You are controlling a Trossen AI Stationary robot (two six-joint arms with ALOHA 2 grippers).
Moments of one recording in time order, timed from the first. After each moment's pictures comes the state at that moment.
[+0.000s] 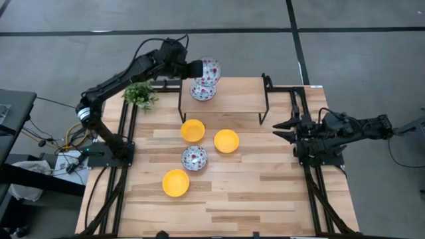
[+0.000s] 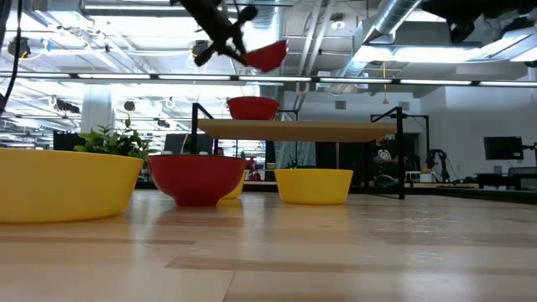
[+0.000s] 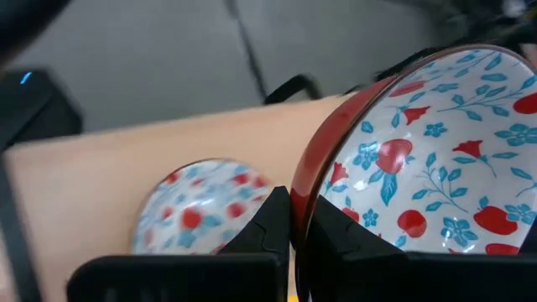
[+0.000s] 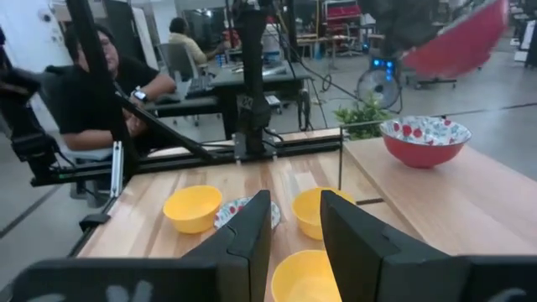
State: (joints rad) left arm 0.58 1.62 1.69 -0.72 0.04 -0.72; right arm 0.18 0.34 0.54 -0.29 0.24 0.06
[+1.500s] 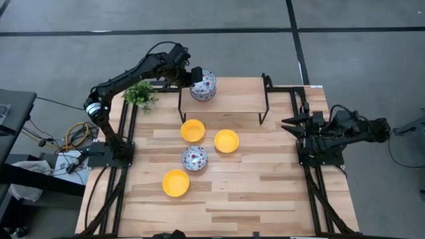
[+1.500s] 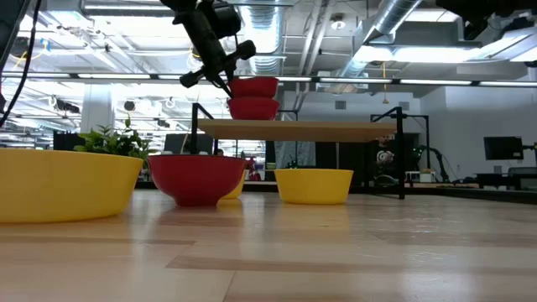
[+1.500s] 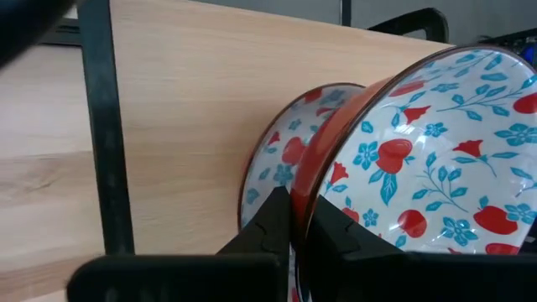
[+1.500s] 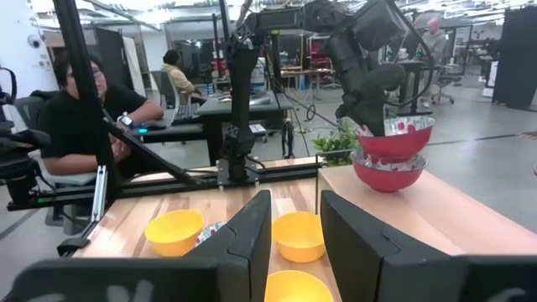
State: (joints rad) left arm 0.64 1.73 1.69 -0.95 0.10 -0.90; right arm 0.18 0.18 0.53 -0.34 0.29 0.00
